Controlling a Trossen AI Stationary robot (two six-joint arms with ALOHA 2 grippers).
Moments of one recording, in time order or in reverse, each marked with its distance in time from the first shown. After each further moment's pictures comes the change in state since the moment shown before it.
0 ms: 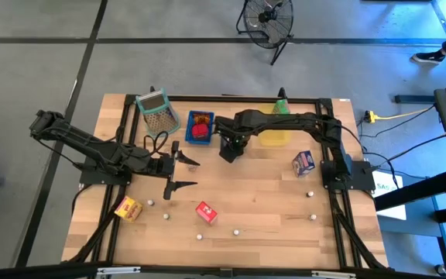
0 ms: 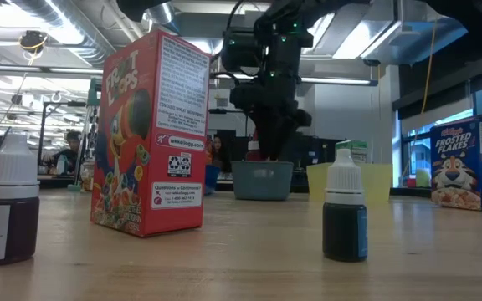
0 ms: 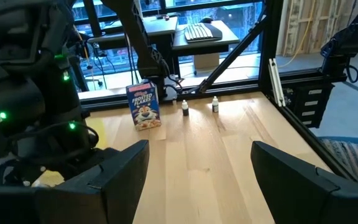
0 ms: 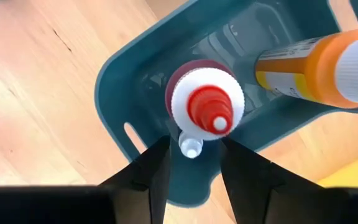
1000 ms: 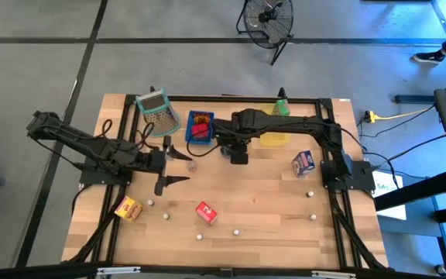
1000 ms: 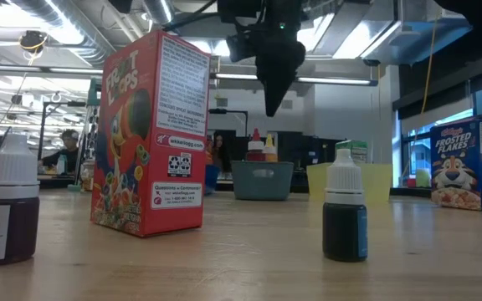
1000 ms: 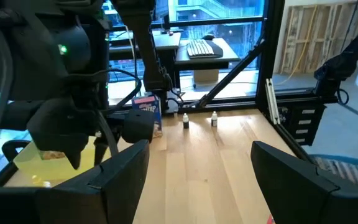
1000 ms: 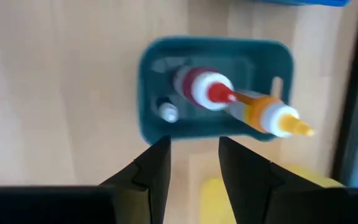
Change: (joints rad) left arm 0.000 -0.132 0.000 -0.075 -0.003 -0.036; right arm 0.092 -0.002 0.264 -0.282 0.178 -0.528
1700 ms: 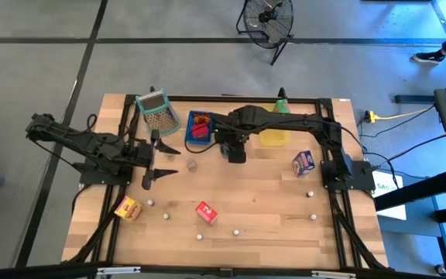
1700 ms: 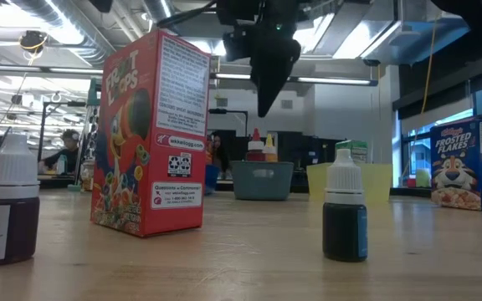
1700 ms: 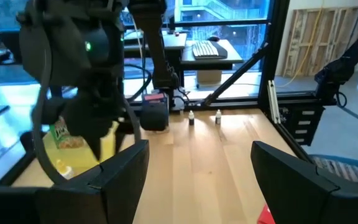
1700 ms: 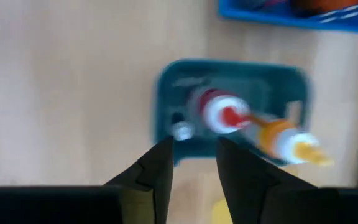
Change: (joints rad) left arm 0.009 -0.189 0.000 -0.194 -0.008 -0.027; right arm -0.033 0.000 0.000 0.066 -0.095 -0.058
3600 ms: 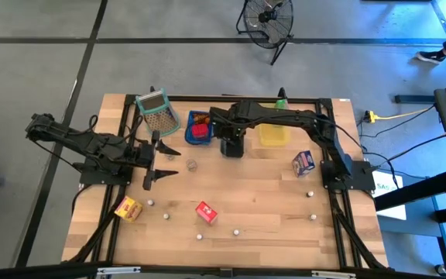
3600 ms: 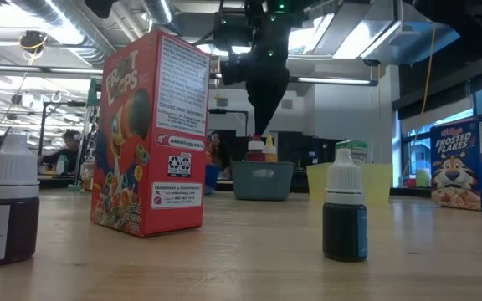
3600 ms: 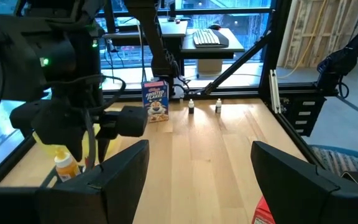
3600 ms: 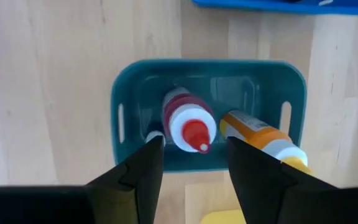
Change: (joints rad) left arm 0.000 0.008 0.000 -0.039 0.000 -0.025; right arm -0.075 0.065 -0.002 0.034 -0.042 -0.017
